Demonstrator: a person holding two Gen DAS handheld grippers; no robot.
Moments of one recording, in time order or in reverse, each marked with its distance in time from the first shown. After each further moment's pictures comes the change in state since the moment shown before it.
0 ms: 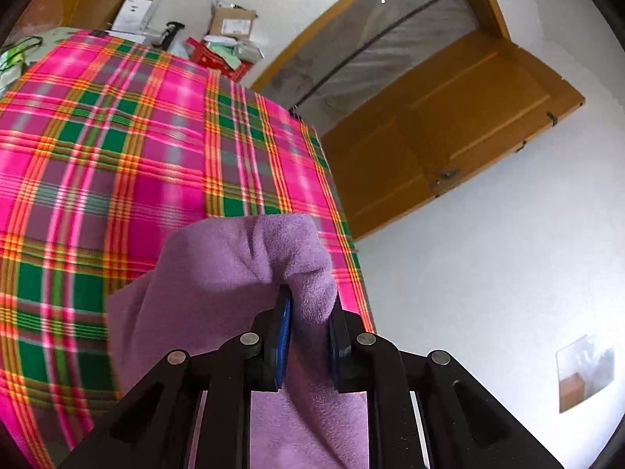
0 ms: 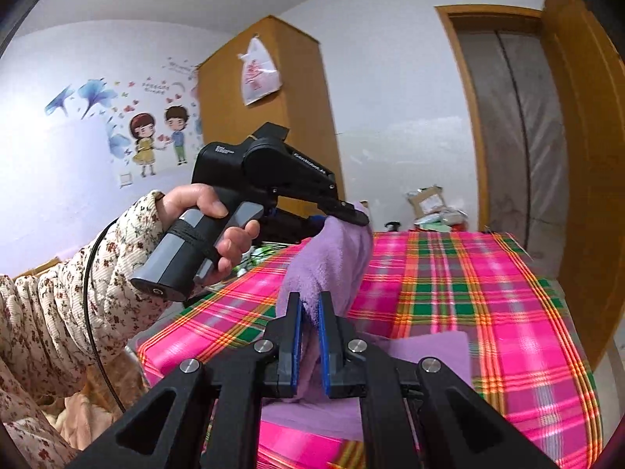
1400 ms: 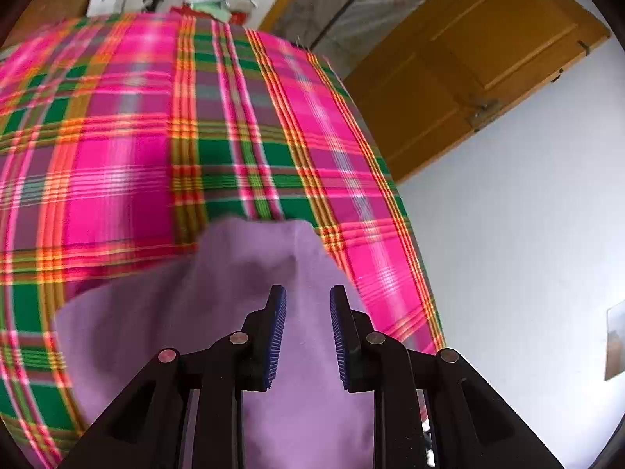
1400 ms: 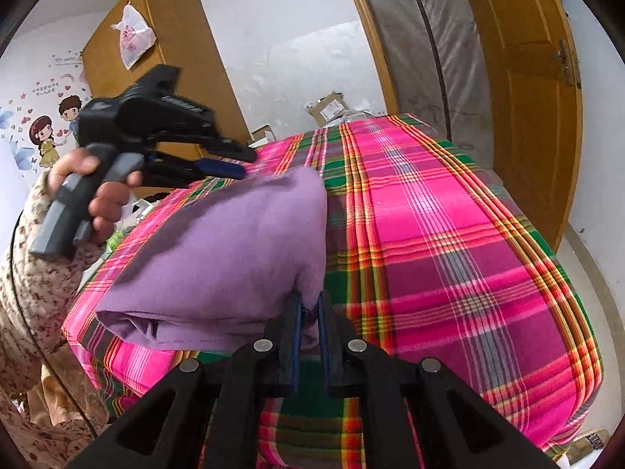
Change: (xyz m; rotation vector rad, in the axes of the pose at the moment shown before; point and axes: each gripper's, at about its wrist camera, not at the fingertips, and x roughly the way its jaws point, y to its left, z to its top) left arm 0.102 -0.001 -0.018 0.114 0.162 0.151; right arm 0.016 -0.136 -0.085 0.264 0.271 -0.237
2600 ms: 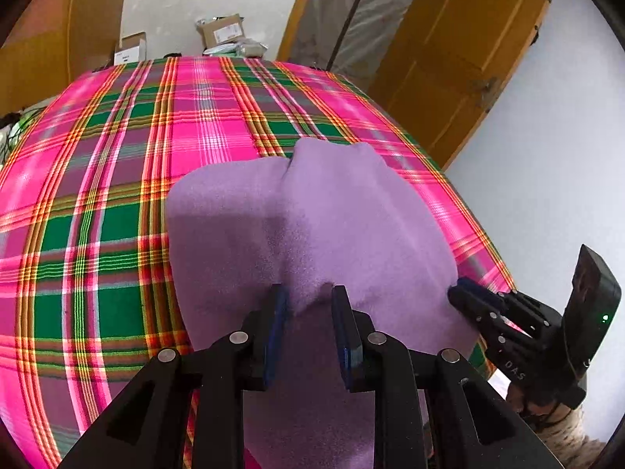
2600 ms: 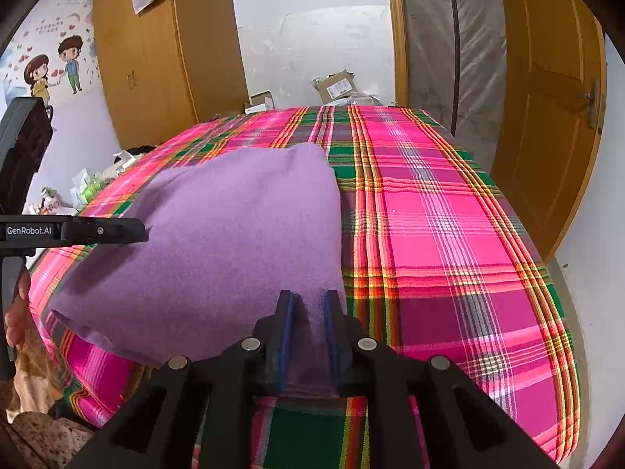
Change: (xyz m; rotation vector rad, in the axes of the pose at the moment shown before) left arm -0.048 0.037 -0.120 0.182 -0.166 0.190; right arm 0.049 0.032 0.019 -0.171 0.111 -0.108
